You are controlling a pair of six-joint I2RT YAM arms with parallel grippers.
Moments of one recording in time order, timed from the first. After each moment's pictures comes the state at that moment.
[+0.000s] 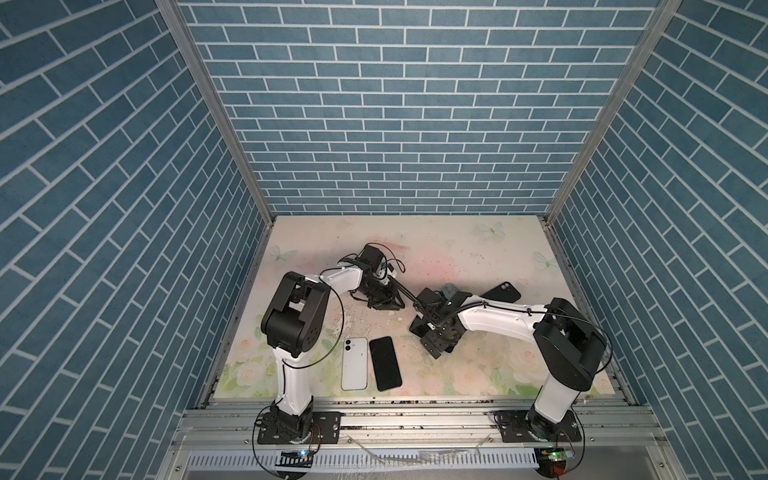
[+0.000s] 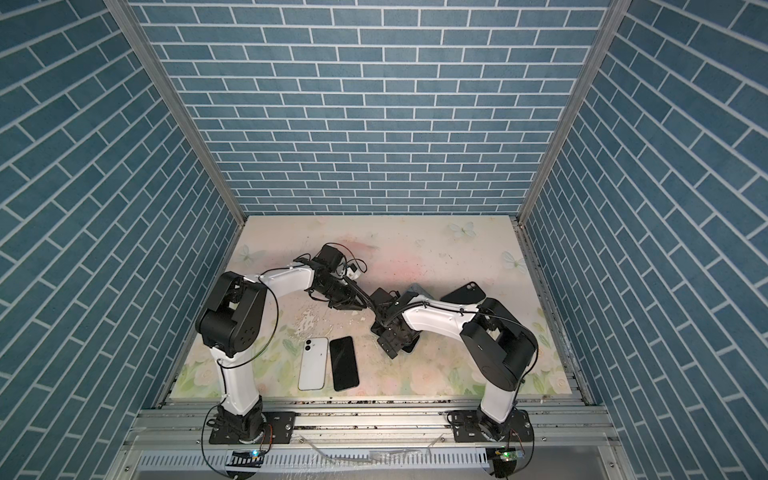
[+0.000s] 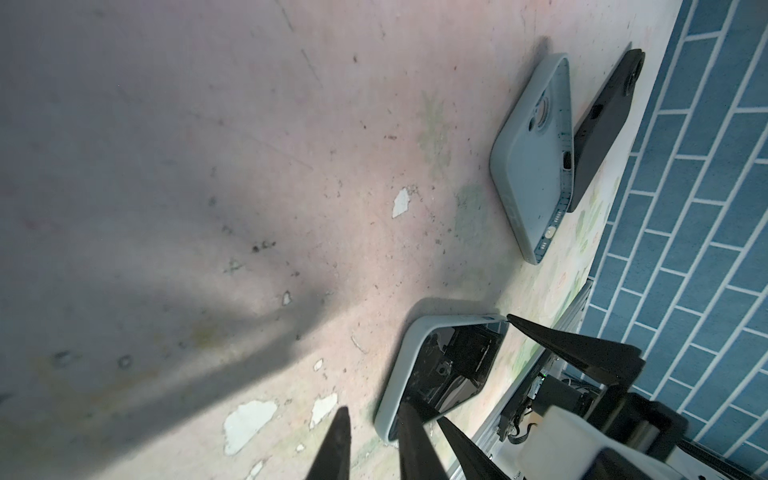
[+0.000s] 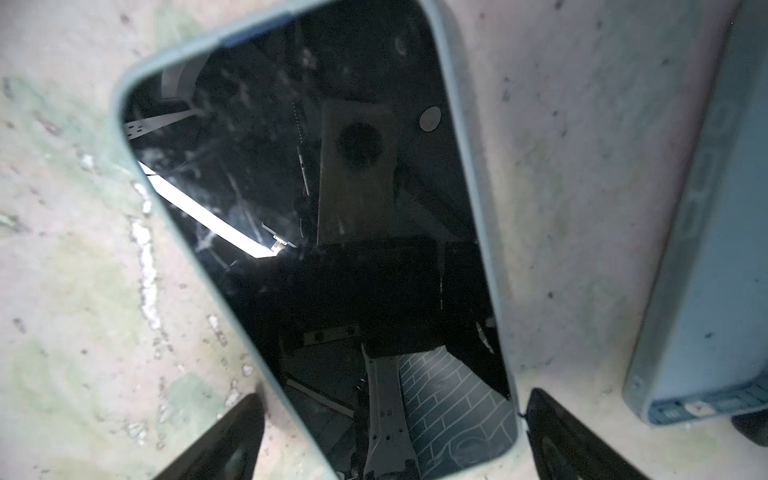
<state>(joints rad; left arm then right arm) -0.42 1.96 1.26 -0.58 0.69 -0.42 0.93 1.75 1.08 -0.78 0.14 0.12</state>
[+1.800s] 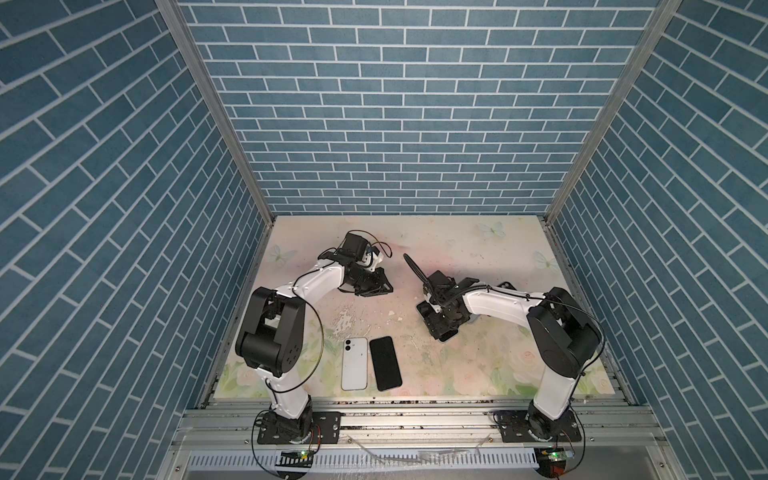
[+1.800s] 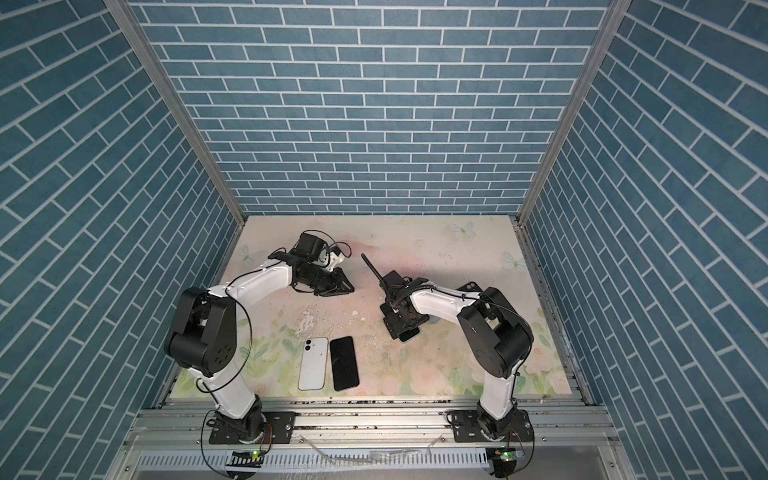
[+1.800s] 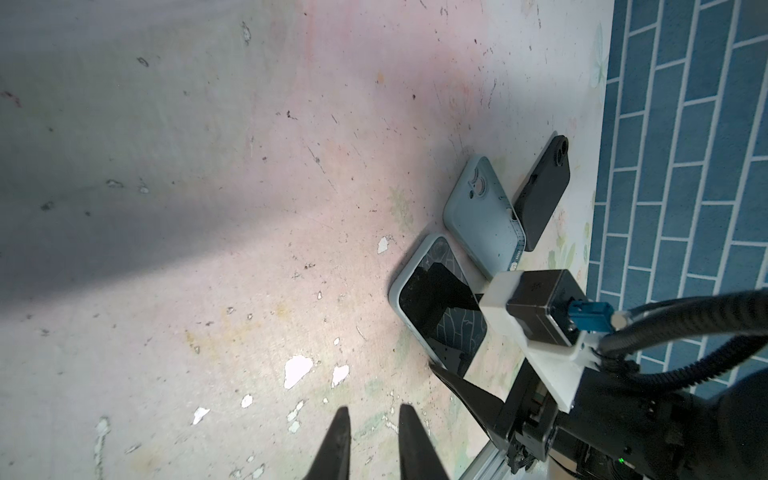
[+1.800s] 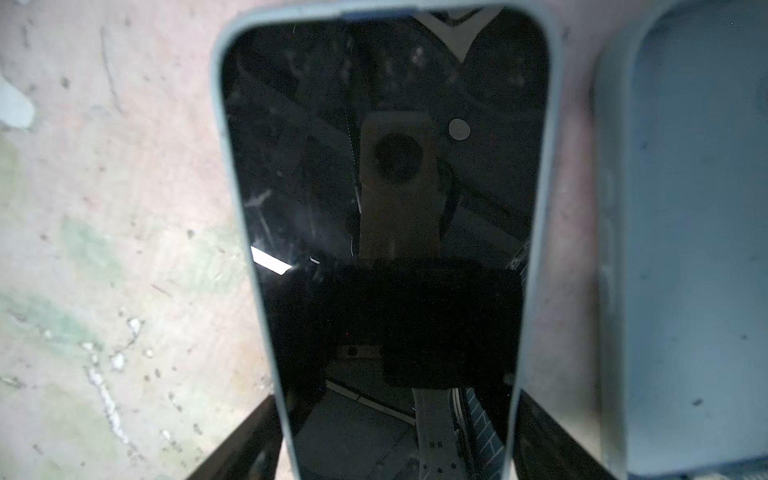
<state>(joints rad) -0.34 1.76 1.24 -0.59 0.61 -0.38 0.78 1.82 1.14 -0.71 0.01 0.19</state>
